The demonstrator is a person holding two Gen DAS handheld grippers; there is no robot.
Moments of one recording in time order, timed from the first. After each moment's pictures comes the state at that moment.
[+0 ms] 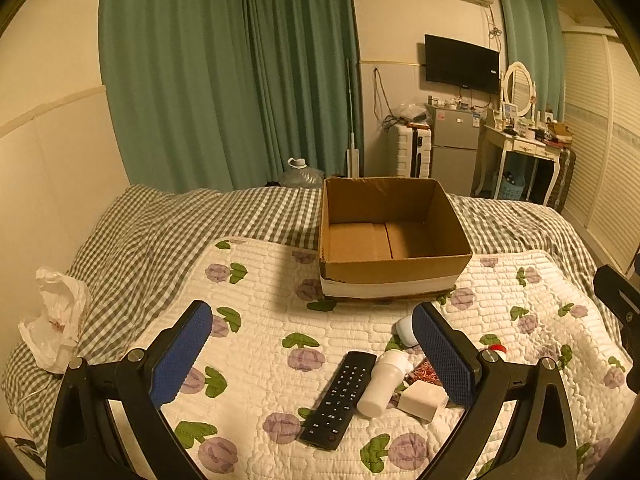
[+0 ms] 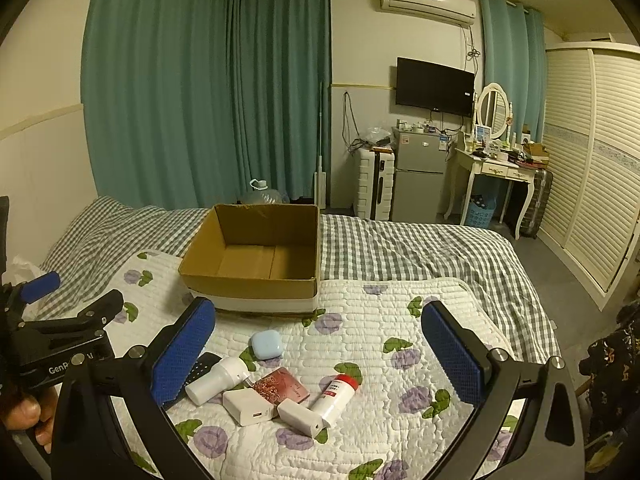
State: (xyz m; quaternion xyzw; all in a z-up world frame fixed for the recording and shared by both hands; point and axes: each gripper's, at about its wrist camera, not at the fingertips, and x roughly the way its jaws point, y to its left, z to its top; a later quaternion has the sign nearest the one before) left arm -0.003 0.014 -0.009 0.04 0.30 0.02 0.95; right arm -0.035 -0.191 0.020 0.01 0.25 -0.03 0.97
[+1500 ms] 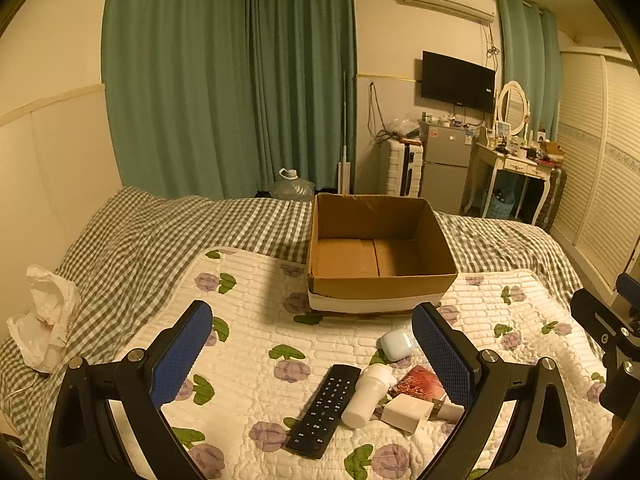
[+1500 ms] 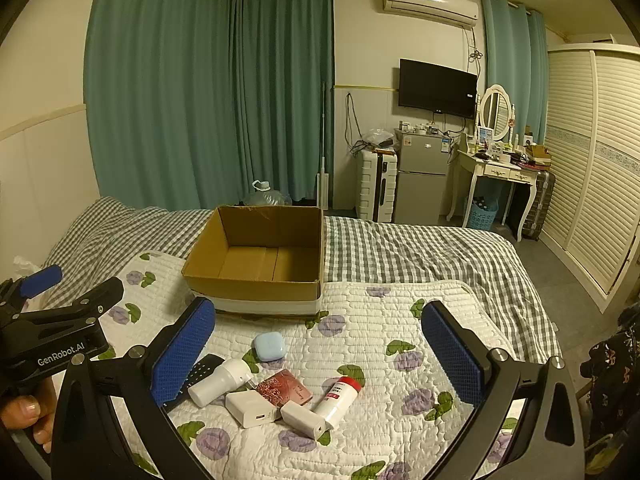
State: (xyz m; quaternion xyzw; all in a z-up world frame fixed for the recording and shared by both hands) left arm -0.007 0.015 -0.001 0.02 0.27 0.00 0.96; right arm -0.033 -0.188 0.021 0.01 0.24 -0.02 0.97
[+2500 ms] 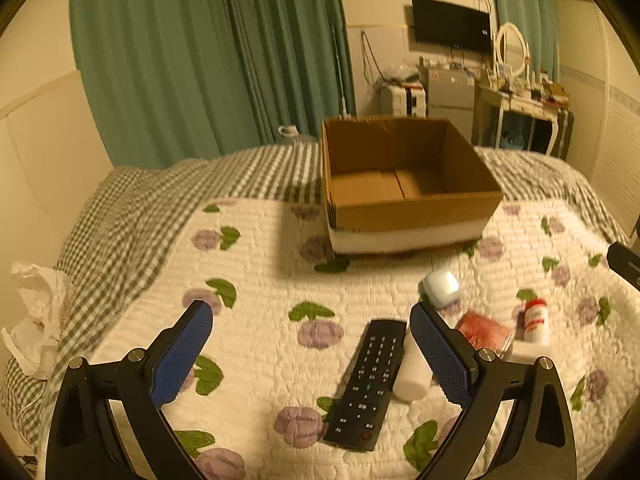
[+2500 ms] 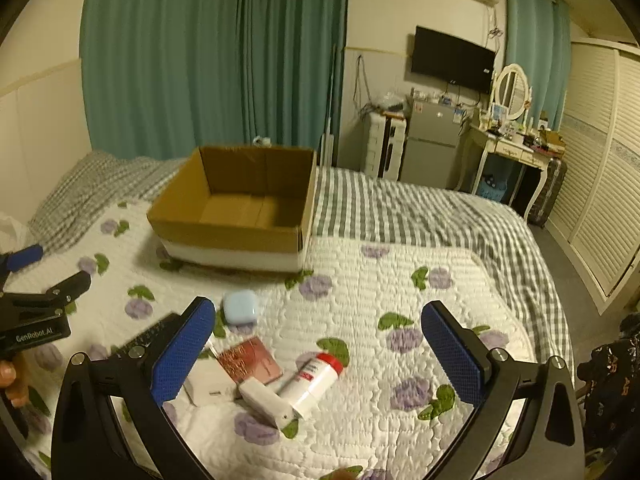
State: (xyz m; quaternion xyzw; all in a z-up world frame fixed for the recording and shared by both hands) left arm 0.029 0.029 -0.077 0.08 0.35 0.00 0.93; right arm 0.015 -0.215 -0.047 -0.02 0.32 0.00 0.95
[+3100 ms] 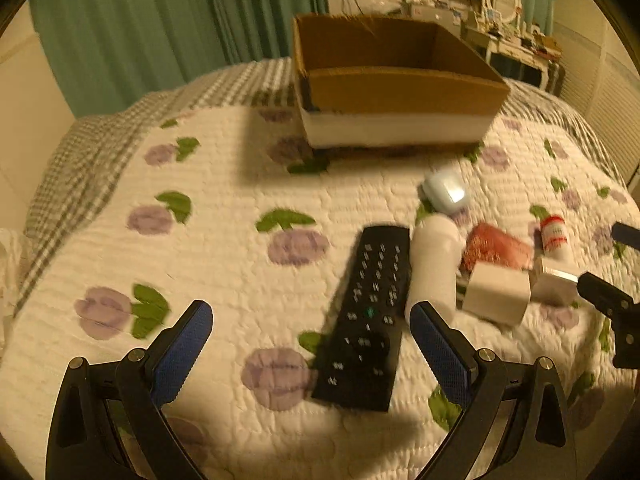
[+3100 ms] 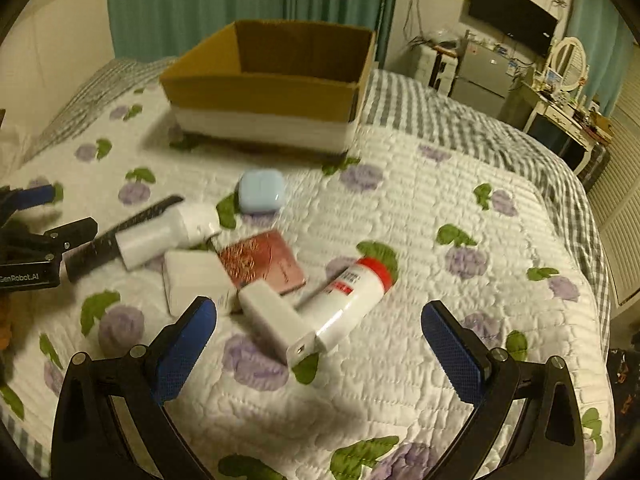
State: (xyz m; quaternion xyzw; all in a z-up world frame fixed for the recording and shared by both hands) left arm 0.037 0.033 -0.151 0.09 0.46 -0.04 0.88; right arm 0.033 -0.197 -0.143 -0.07 0.45 0.06 0.89
